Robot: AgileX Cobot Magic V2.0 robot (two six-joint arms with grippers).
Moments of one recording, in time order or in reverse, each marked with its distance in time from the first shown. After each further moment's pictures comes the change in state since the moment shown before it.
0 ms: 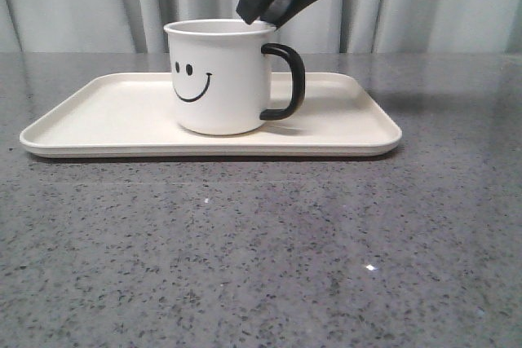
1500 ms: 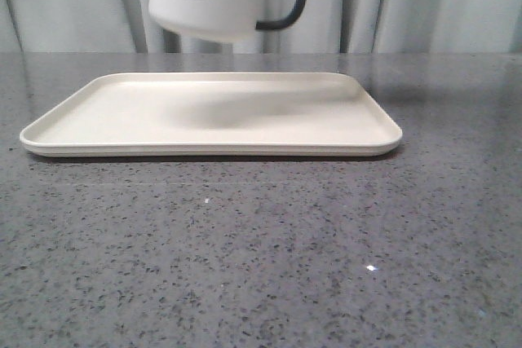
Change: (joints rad) left arm 0.000 0.000 0.000 -0.002 0.000 0.000; right arm 0.008 0.049 -0.343 -0.048 0.165 -0.012
